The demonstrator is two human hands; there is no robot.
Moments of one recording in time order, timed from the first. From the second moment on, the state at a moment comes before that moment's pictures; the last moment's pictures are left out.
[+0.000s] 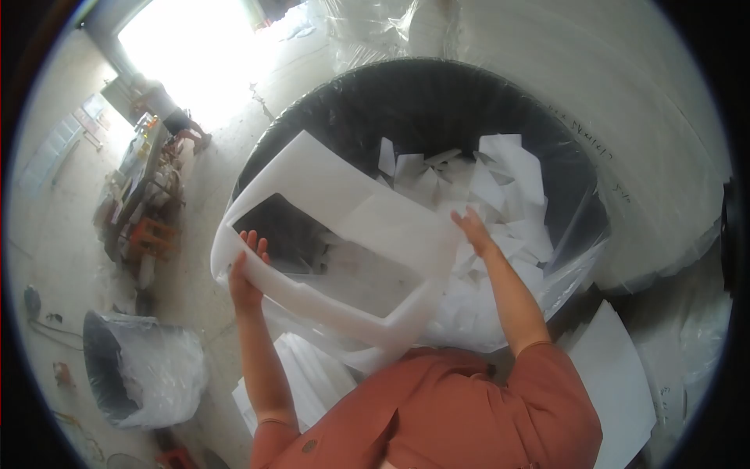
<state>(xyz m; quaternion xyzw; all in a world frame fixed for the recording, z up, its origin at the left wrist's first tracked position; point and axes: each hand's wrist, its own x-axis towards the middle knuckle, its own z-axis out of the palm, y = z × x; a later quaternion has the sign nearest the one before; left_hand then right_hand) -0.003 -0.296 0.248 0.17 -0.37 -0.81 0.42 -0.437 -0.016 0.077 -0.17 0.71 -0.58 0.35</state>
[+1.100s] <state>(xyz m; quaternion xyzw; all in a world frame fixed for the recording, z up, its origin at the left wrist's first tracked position) -0.064 -0.104 0.130 0.30 -0.55 -0.78 0.07 -0.254 -0.005 0.119 -0.49 0.62 -0.48 0.38</state>
